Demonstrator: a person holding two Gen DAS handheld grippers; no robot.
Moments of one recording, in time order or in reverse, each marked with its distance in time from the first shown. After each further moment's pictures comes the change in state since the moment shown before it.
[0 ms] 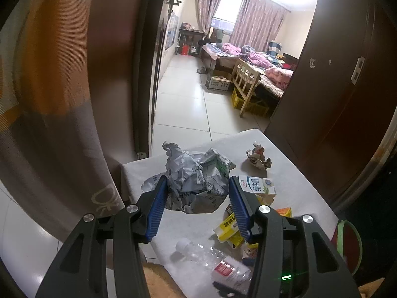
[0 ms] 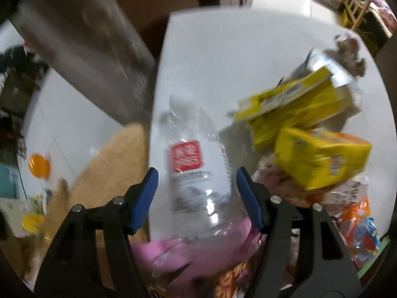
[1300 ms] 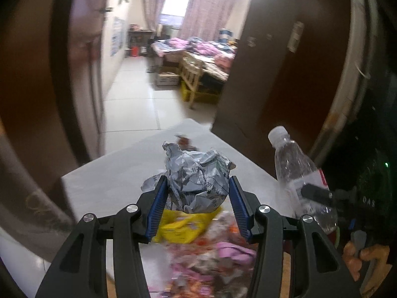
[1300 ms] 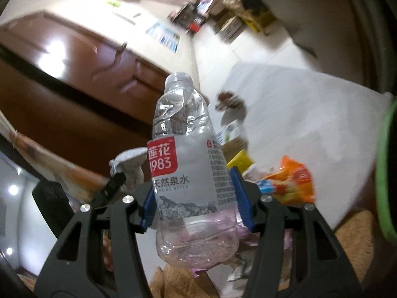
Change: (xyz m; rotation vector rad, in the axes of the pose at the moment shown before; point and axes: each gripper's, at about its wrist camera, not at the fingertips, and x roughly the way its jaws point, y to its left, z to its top) left arm -0.013 -0.137 -0.023 0.203 0.036 -0.228; right arm -0.193 -0.214 -0.183 0.812 -0.752 0.391
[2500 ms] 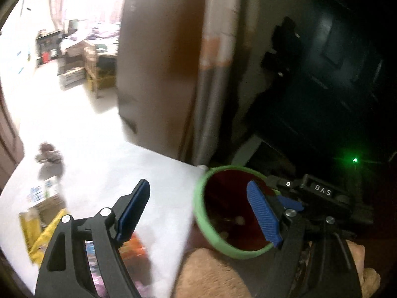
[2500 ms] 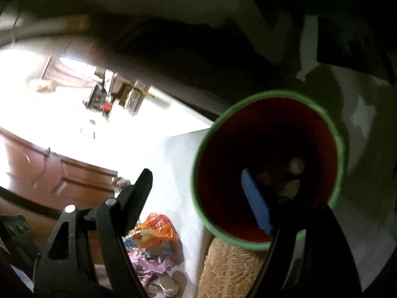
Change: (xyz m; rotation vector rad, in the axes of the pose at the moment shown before) left arm 0.063 -0.207 -0.021 0.288 0.162 -0.361; right arm -0.153 -0.148 -0.034 0.373 -0.363 -0.397
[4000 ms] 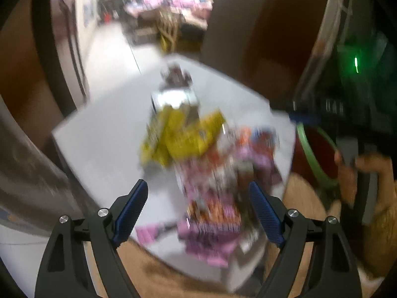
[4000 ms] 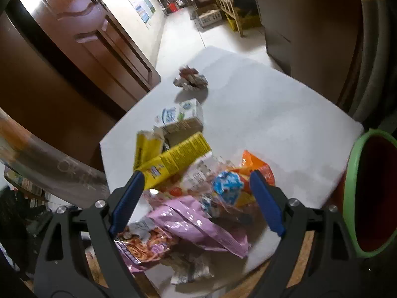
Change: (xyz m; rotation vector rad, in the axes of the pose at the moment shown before) left arm -0.125 0.184 -0.138 -0.217 0.169 0.231; right arm 0.107 0.221 -0.143 -0.704 0.338 0.030
